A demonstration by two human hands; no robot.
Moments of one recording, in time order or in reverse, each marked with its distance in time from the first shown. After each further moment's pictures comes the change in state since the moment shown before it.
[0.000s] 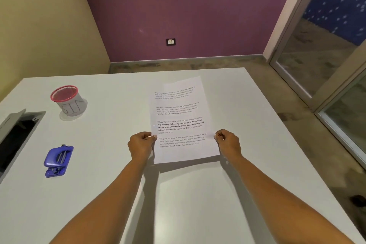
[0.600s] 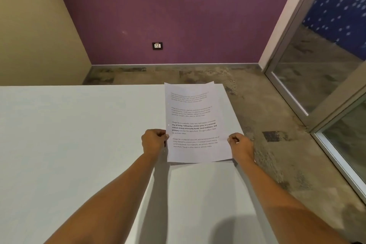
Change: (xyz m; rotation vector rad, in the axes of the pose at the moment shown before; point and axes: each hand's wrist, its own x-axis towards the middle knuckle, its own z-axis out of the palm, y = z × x) left_hand 0.075 0.069 0.284 0.140 -0.114 0.081; right_hand 0.251 0.084 -0.117 0.032 0.121 -0.022
